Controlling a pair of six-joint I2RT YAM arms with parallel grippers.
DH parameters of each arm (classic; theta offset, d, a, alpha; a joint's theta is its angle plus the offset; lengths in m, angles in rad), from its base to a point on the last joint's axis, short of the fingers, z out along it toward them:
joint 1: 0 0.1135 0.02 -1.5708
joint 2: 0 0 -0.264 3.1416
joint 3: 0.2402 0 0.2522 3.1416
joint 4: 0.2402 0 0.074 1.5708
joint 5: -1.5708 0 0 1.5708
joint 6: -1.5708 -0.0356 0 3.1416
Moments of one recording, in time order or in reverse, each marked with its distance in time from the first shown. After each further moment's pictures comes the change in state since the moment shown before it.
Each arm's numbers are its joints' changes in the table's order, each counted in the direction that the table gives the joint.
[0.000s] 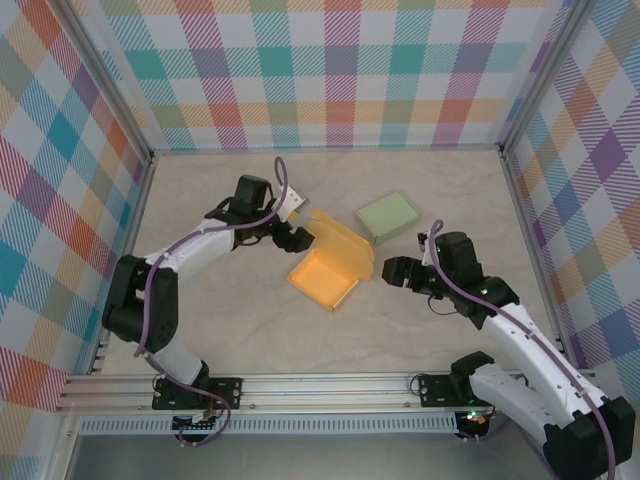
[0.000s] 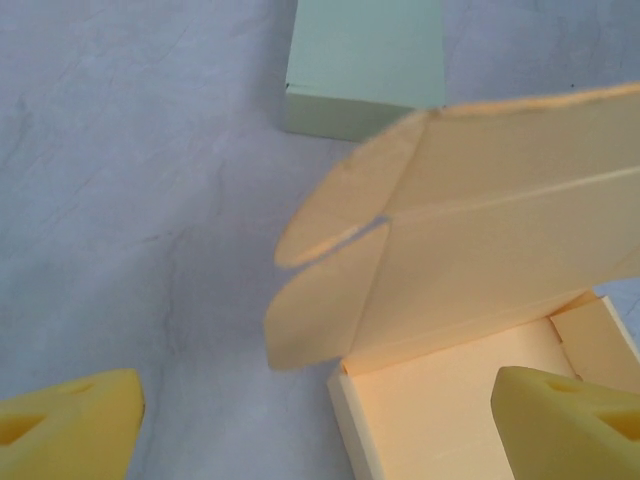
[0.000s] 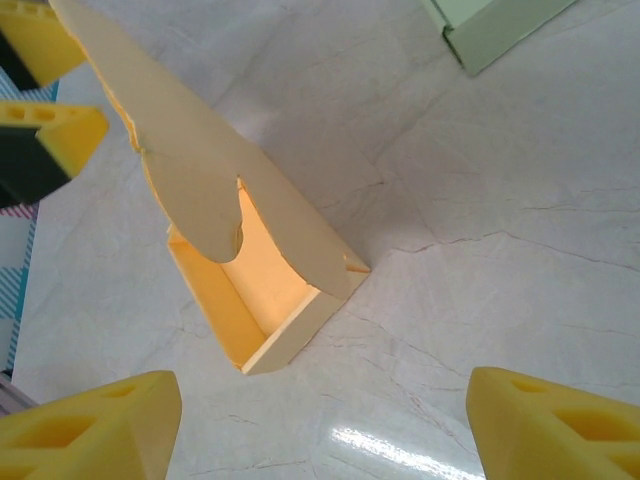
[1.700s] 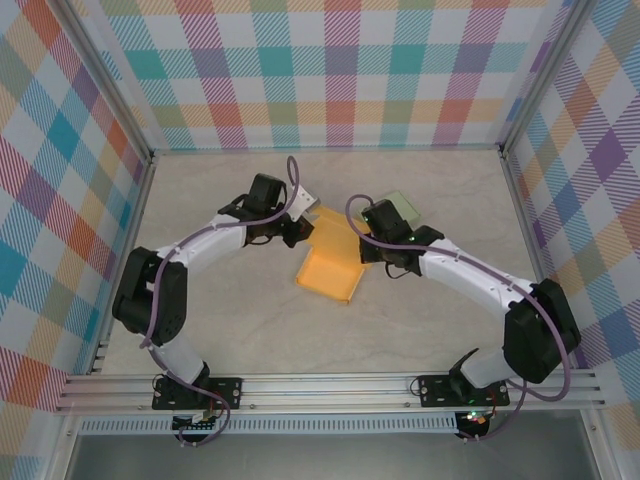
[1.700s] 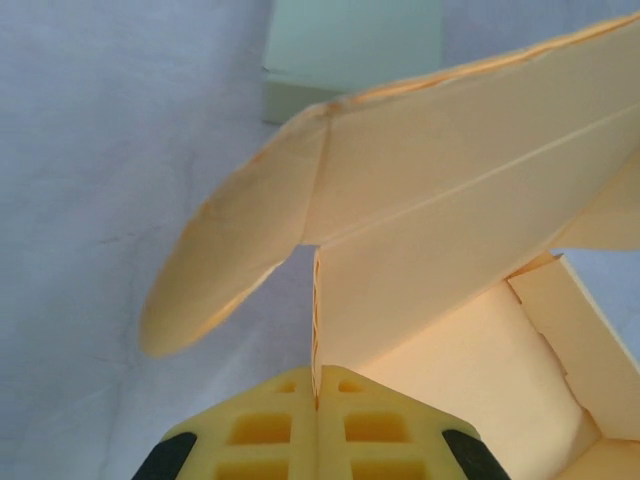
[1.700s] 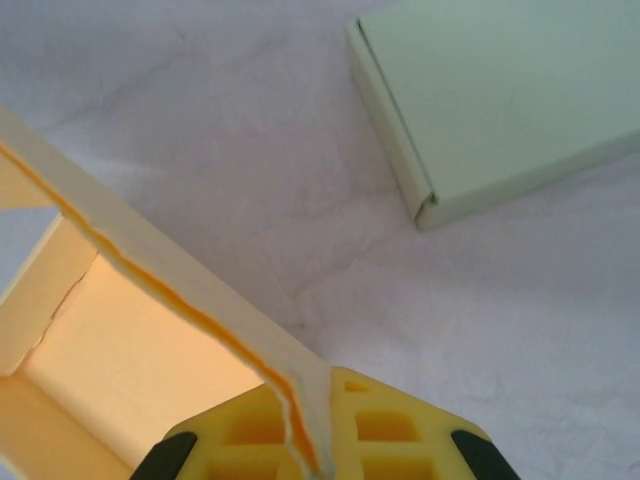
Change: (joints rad) left arm -0.077 0.016 0.027 0.012 0.108 0.117; right arm 0.232 0.597 0.386 -0.024 -0.500 0.176
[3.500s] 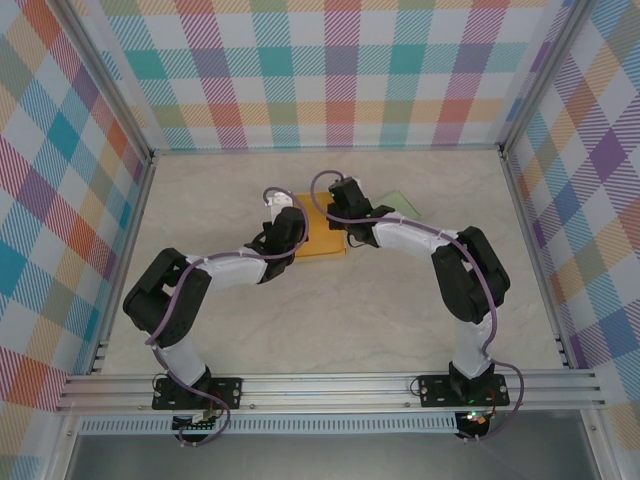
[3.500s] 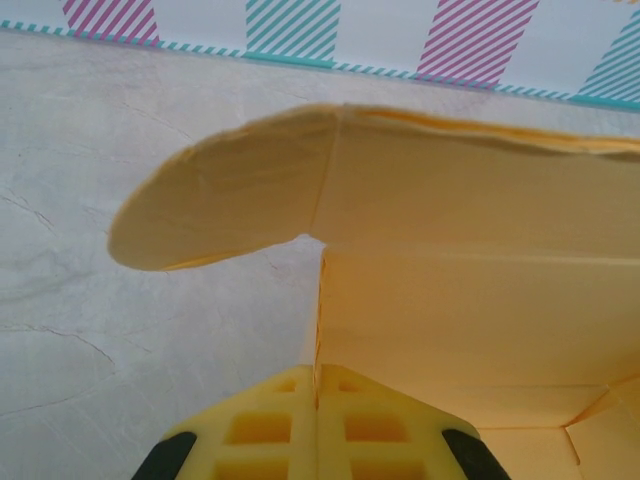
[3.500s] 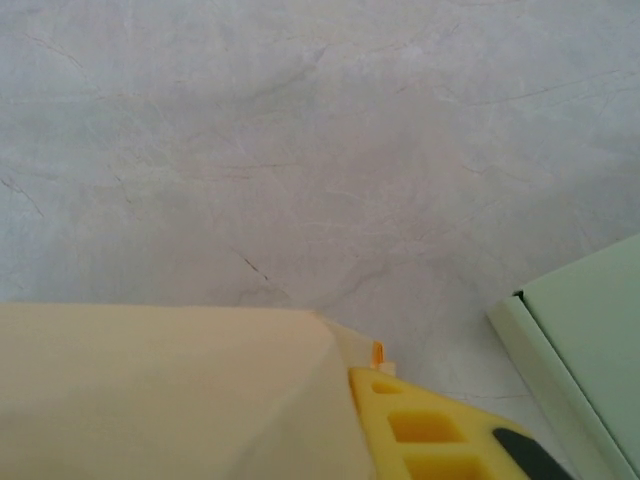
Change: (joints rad) left arm -0.189 0.041 -0.270 -0.585 0.970 0.692; right arm -0.008 0.454 0.273 -0.348 -0.023 -0.075
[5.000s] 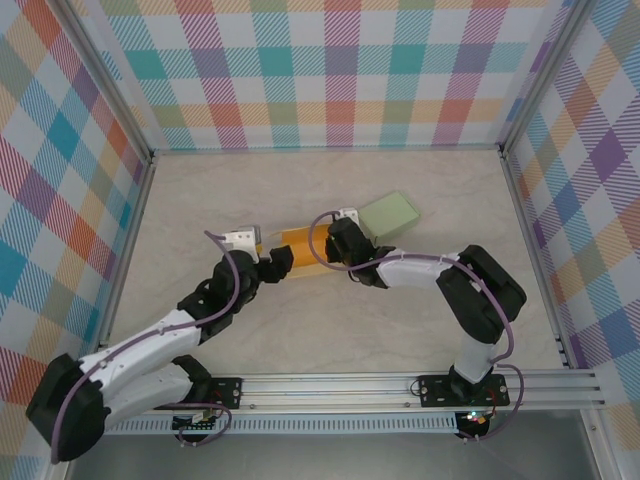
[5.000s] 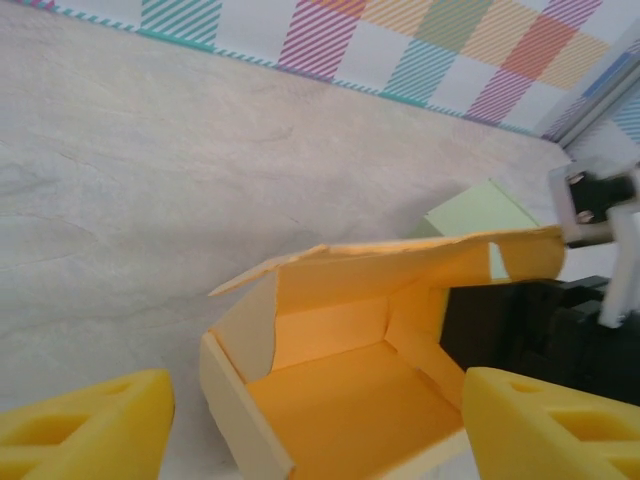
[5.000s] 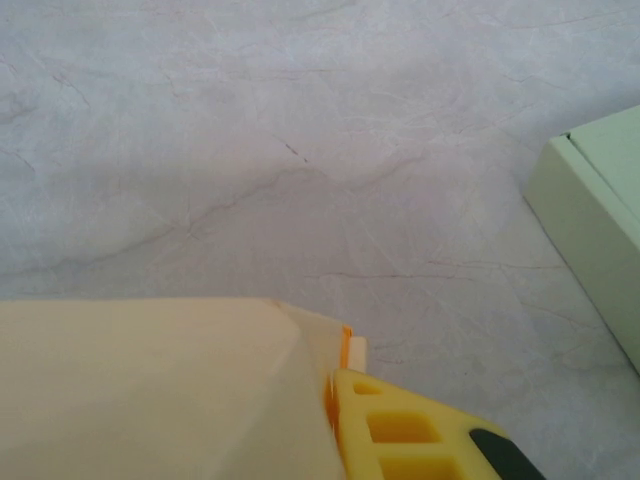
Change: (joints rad) left arm -0.044 -0.787 -0.433 0.189 -0.281 0.080; right arm 0.137 -0.145 -0.371 -0.303 -0.110 0.037
